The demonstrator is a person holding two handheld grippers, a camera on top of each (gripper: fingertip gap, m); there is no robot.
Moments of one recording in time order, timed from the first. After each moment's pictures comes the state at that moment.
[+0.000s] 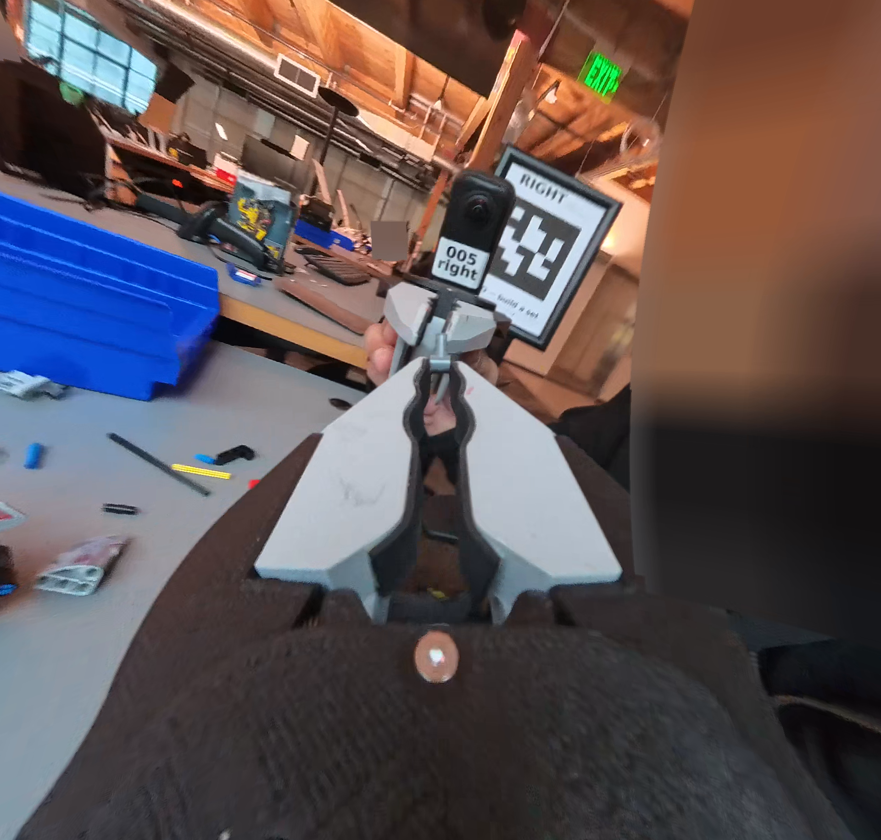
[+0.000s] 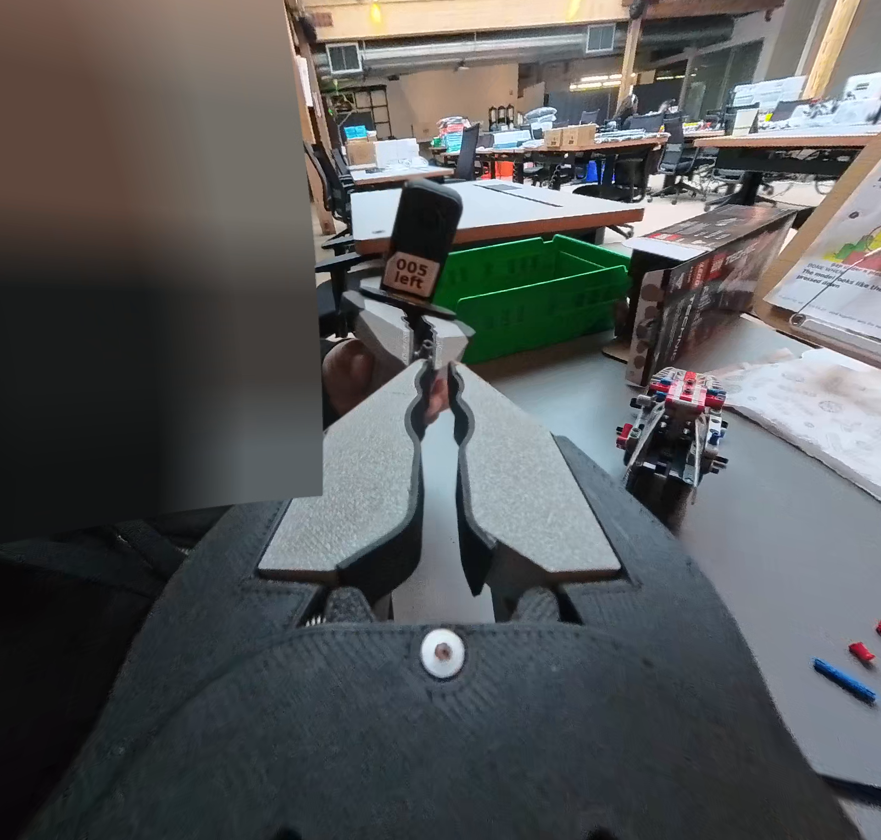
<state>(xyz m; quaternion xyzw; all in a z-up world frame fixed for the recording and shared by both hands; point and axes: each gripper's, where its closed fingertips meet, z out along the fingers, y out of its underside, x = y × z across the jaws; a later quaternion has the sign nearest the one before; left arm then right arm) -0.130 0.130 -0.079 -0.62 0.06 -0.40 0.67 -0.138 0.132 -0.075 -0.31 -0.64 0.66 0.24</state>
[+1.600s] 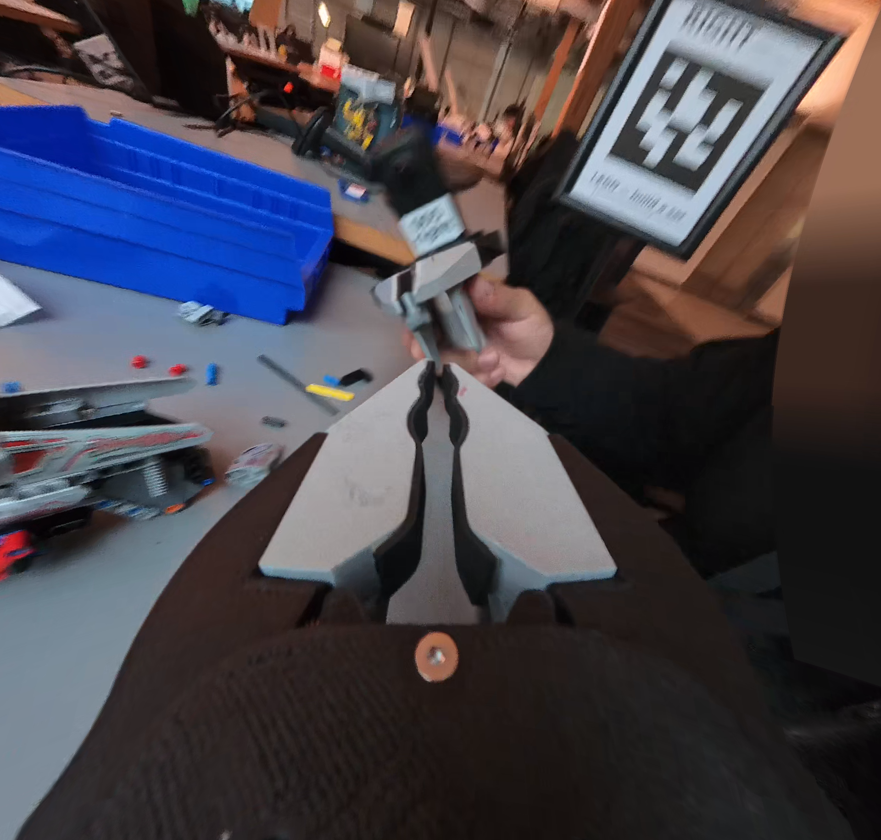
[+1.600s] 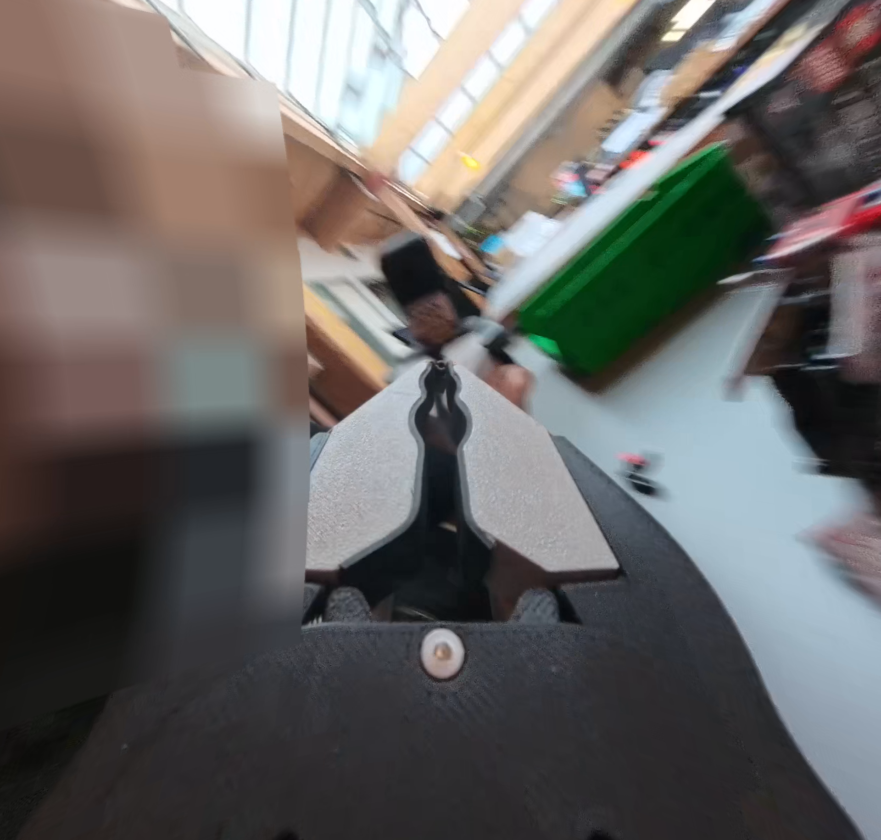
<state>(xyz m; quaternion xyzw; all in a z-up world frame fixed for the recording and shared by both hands) -0.158 0.149 -0.118 -0.74 0.06 -0.26 0.62 -0.174 0.166 -0.104 -0.42 -0.48 0.77 -0.03</state>
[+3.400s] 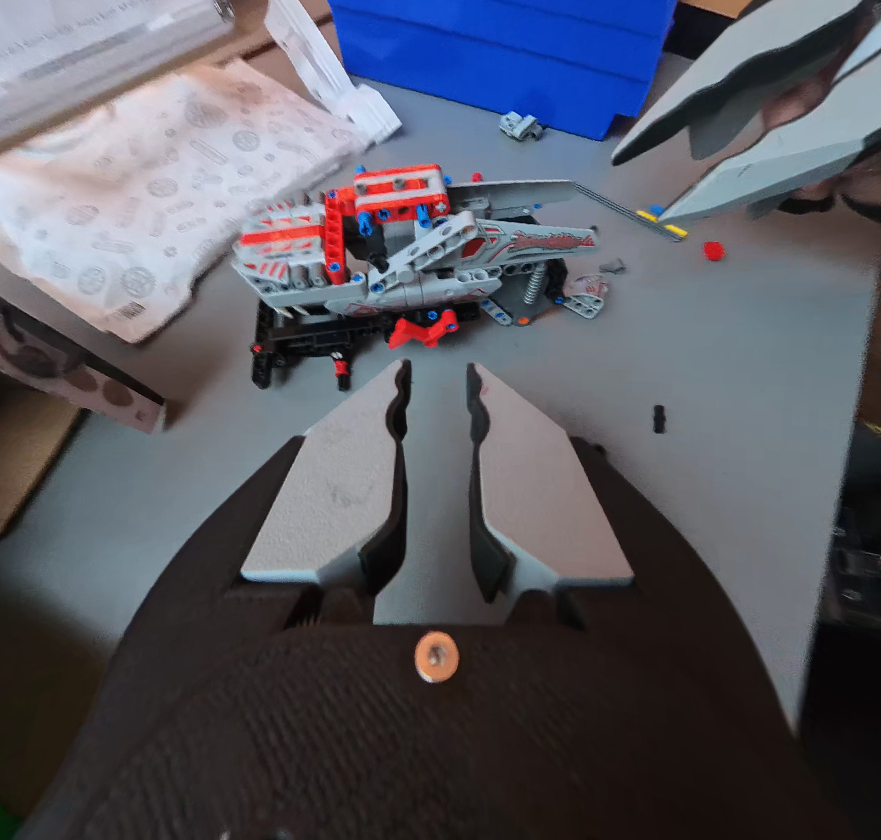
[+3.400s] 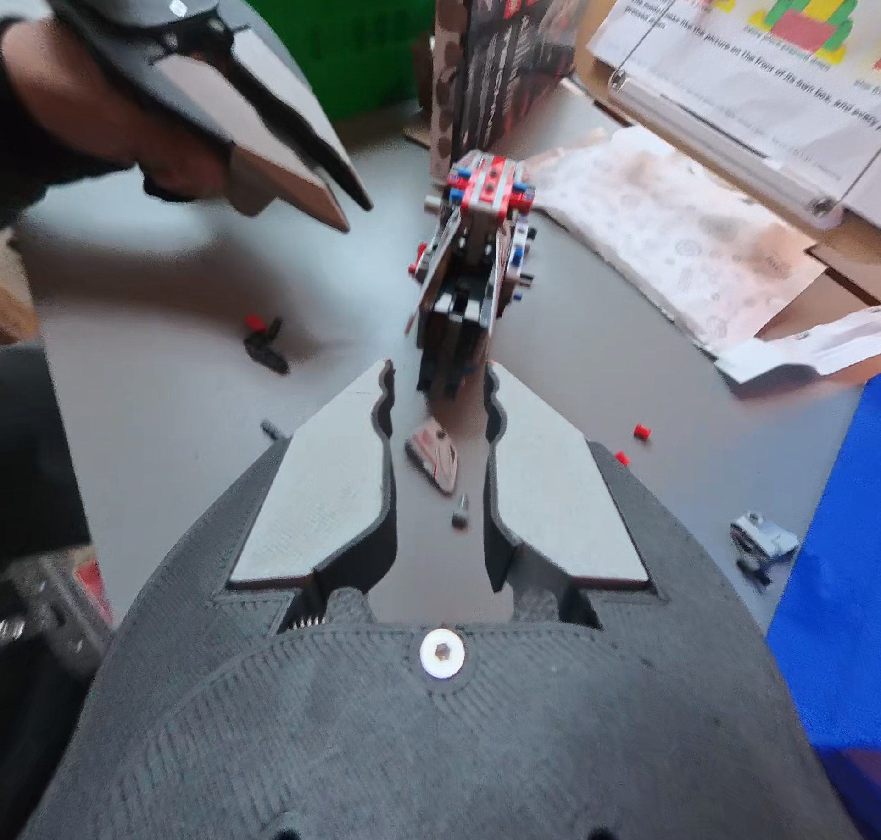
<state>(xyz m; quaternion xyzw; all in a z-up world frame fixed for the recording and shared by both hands) -0.316 0.131 -0.206 -0.87 -0.02 -0.01 0.50 -0.235 0.207 -0.181 -0.45 -0.72 0.40 0.33</state>
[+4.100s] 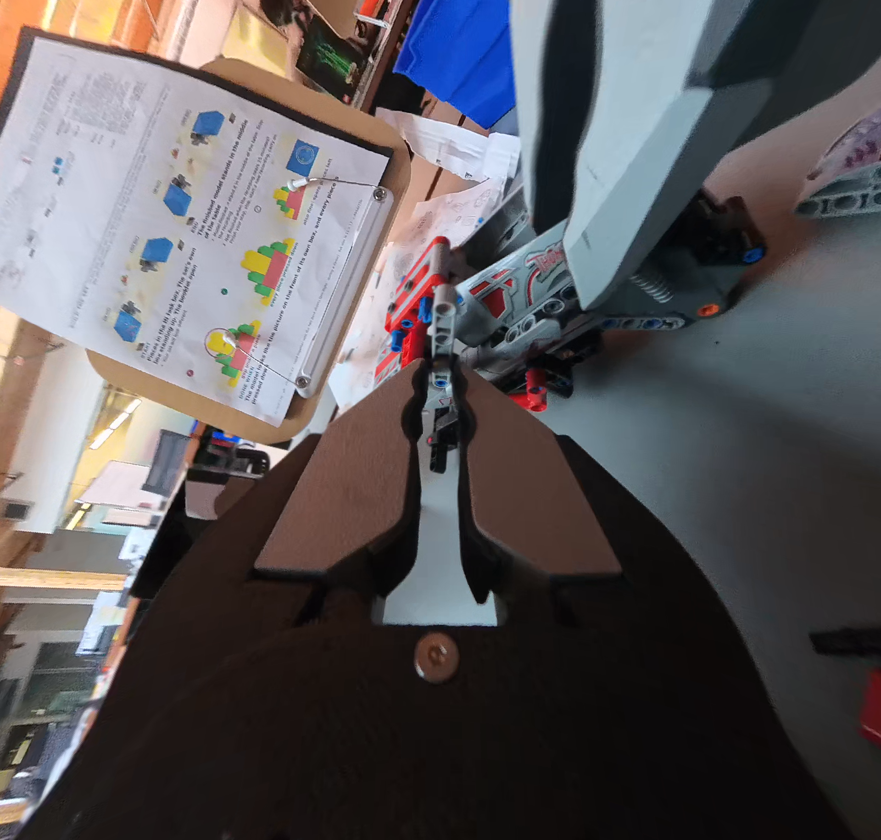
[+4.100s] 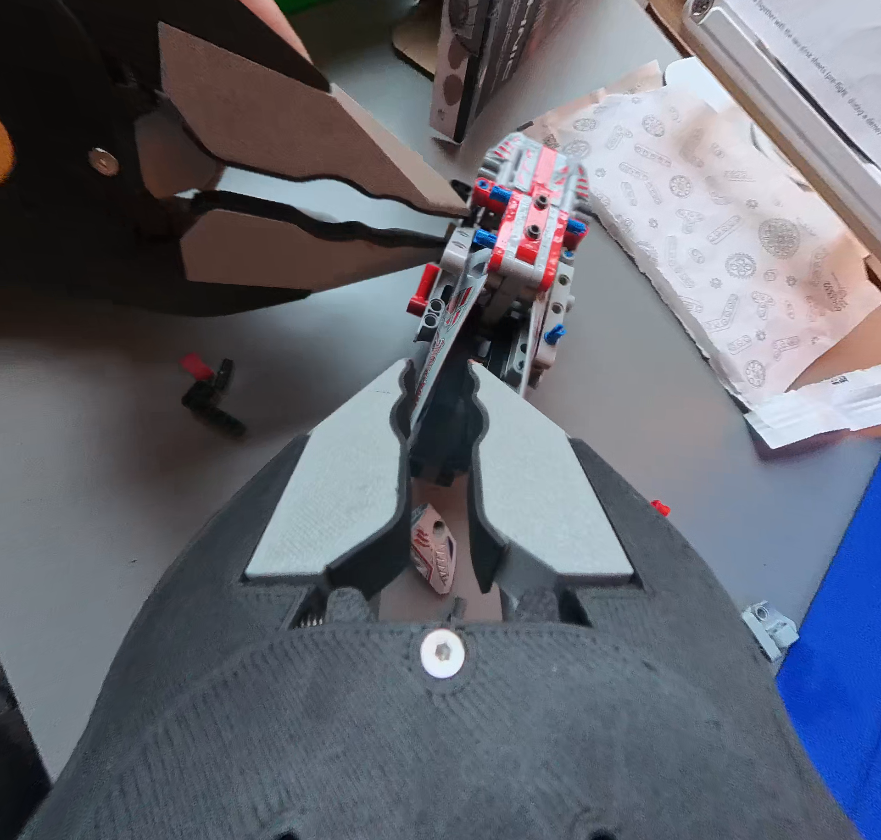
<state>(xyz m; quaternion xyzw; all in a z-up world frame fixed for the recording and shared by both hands) -0.342 0.175 -0.196 -0.77 0.18 0.42 0.44 -0.291 0.183 -0.209 -0.47 -0.78 0.30 0.29</state>
